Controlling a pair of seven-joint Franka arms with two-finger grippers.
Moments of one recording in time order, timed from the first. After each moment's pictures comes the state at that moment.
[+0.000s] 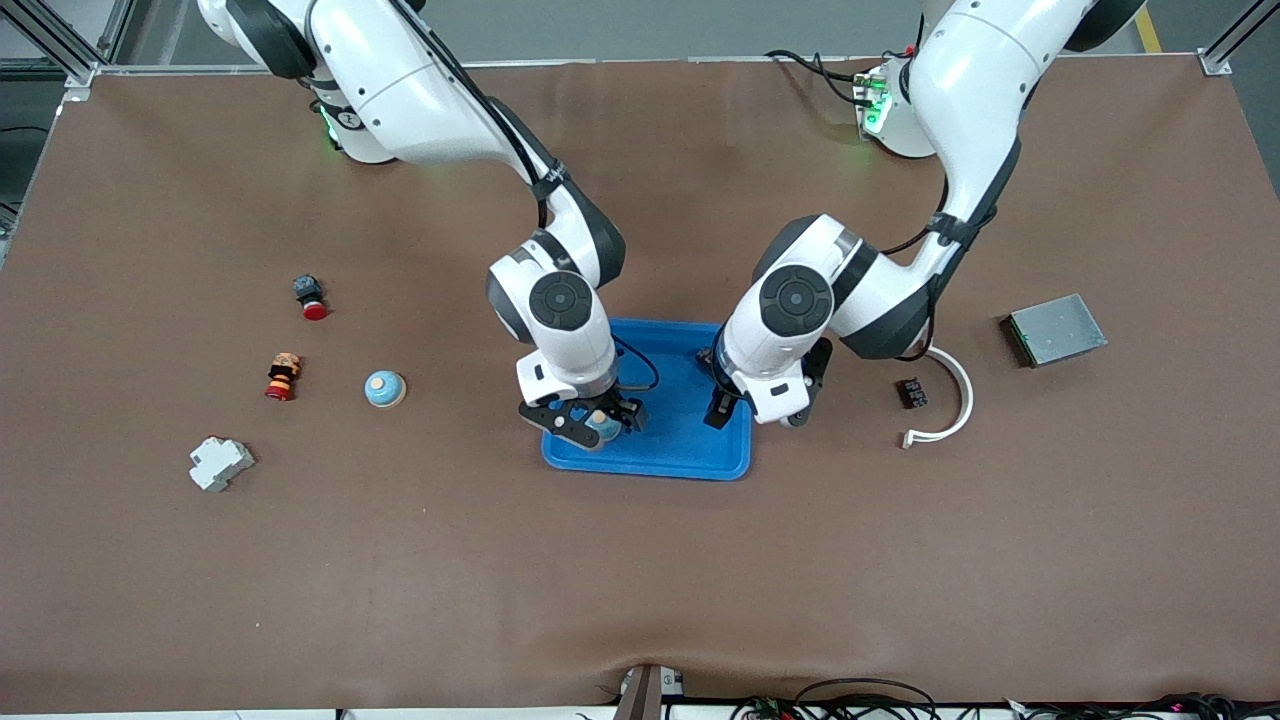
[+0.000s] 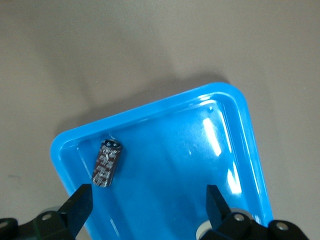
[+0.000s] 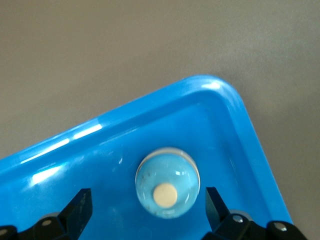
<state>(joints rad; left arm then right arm) -0.27 0.66 -0.41 -1.54 0.17 2.15 -1.87 0.68 0.82 -0.04 -1.40 -0.01 2.35 1.14</state>
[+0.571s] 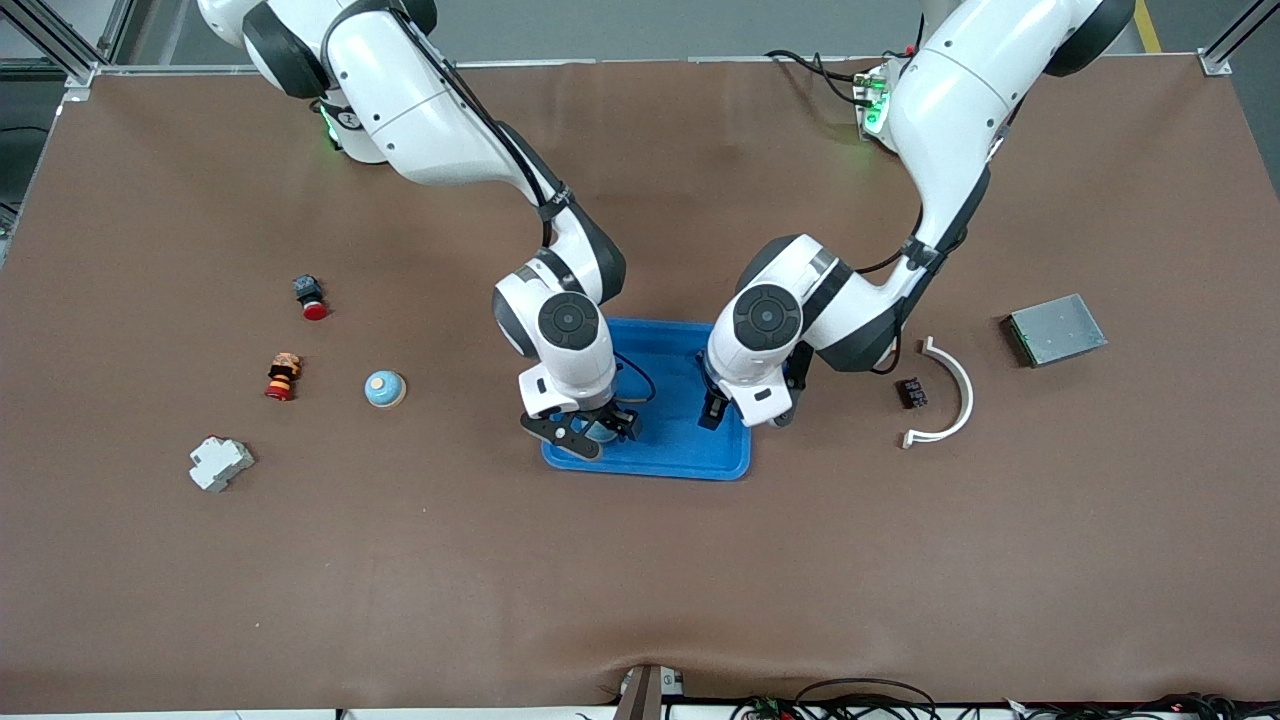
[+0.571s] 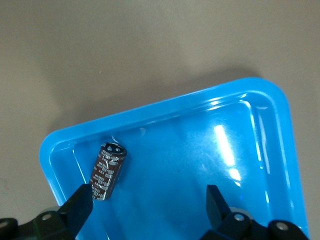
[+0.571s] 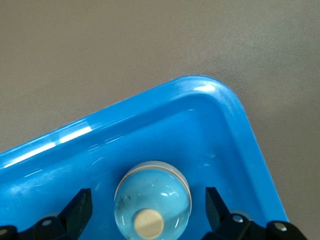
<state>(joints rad) -0.30 0.73 -0.41 -1.54 0.19 2.17 -1.94 0.68 0.88 -0.04 -1.38 -0.03 2.35 1.15</state>
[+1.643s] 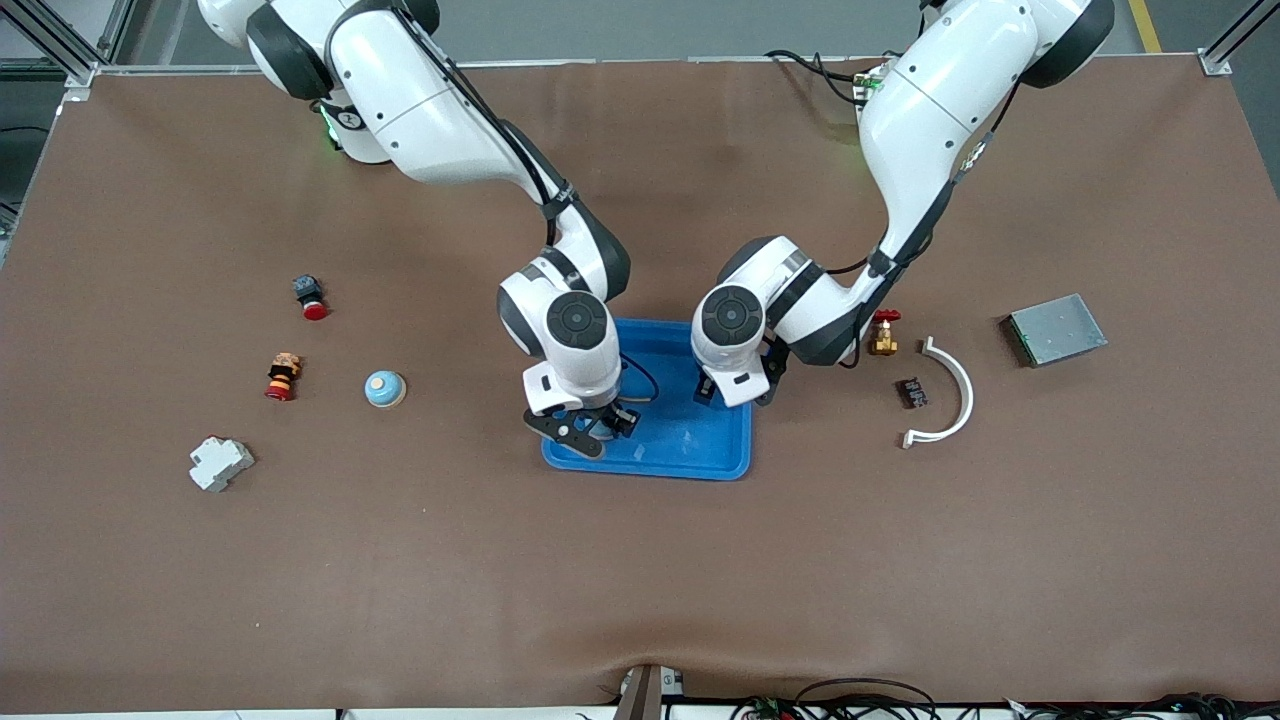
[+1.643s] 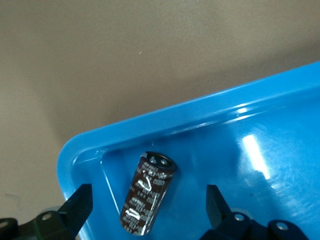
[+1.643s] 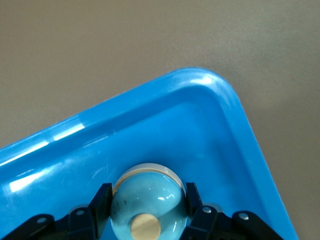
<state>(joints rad) -0.33 0.76 -0.40 -1.63 0.24 2.18 -1.98 0.70 0.88 -0.04 -1.34 -0.05 2.27 1.19</state>
